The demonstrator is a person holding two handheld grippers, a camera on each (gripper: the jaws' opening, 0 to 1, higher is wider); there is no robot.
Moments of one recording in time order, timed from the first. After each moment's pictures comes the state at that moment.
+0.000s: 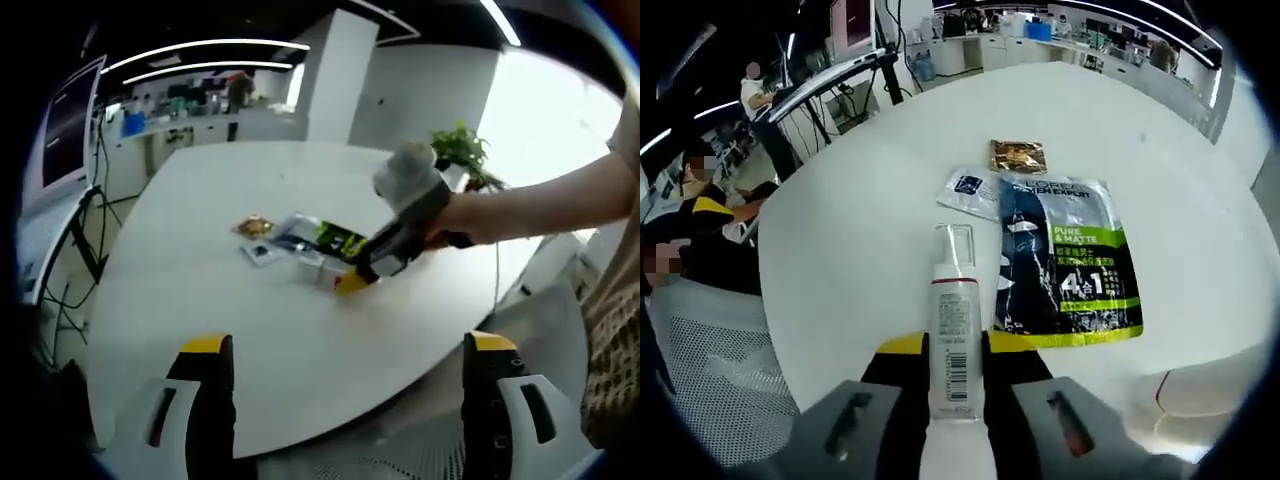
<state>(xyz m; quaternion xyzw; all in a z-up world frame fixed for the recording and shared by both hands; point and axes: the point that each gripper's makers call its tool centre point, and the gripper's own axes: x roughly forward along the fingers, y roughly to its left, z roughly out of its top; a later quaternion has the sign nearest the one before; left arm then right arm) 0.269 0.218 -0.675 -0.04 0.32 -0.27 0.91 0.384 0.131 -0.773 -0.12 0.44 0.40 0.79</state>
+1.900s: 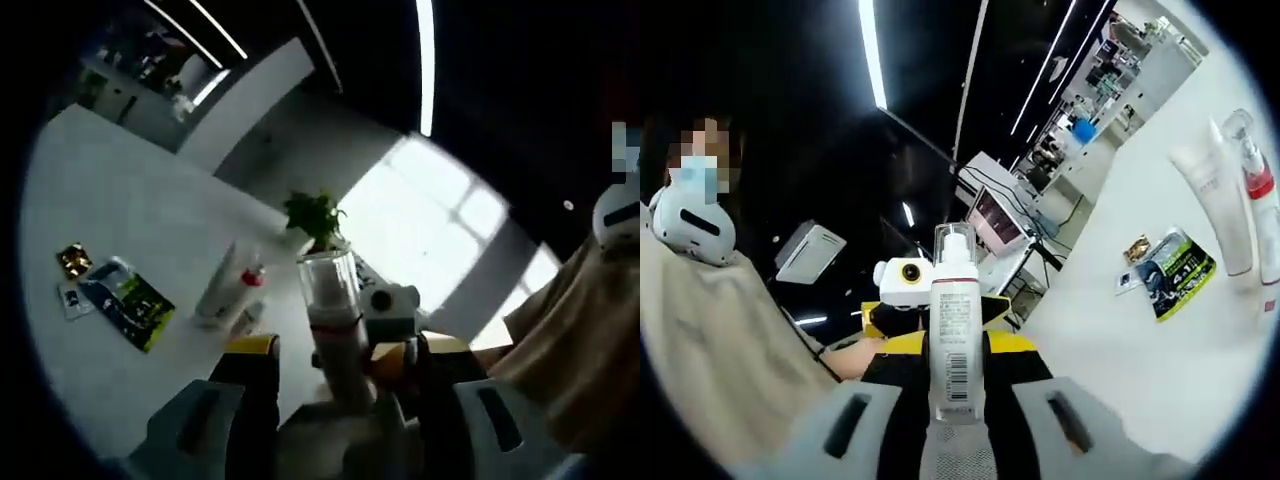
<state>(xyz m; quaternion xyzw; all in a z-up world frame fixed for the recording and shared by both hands) 0.259 0.076 -0.540 -0.29 0.24 -0.54 0.75 0.251 0.085 -0.557 0.35 0.19 0.57 0.72</state>
